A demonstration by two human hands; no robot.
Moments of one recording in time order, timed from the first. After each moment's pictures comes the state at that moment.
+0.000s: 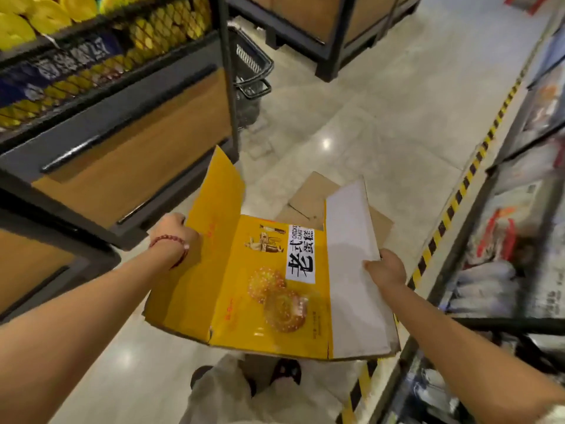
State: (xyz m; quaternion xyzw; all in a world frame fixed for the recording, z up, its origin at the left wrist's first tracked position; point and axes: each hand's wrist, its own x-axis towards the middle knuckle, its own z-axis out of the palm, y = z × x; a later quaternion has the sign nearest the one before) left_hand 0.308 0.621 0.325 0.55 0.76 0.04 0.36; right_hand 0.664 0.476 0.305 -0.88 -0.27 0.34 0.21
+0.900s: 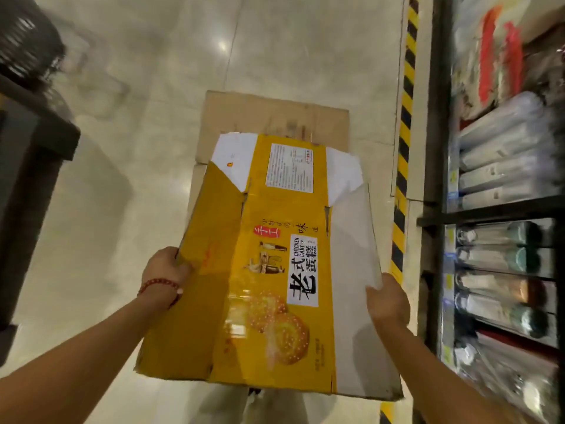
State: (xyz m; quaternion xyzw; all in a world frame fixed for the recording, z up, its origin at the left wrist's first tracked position) left_hand 0.505 0.714 -0.032 0.68 0.62 -0.15 0.36; right_hand 0.719 0.435 -0.023 -0.95 0.05 0.30 0.11
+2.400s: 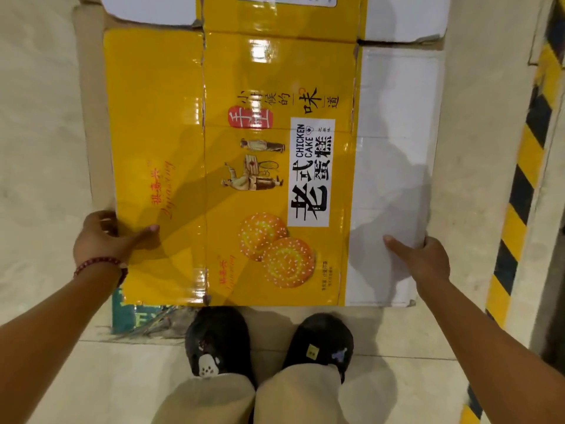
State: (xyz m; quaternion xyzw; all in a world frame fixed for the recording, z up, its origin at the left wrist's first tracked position) left_hand 0.463 0.723 -0.376 0.60 0.71 -0.13 0.33; right_hand 0.751 0.374 -0.385 -0.90 0.15 0.37 0.19
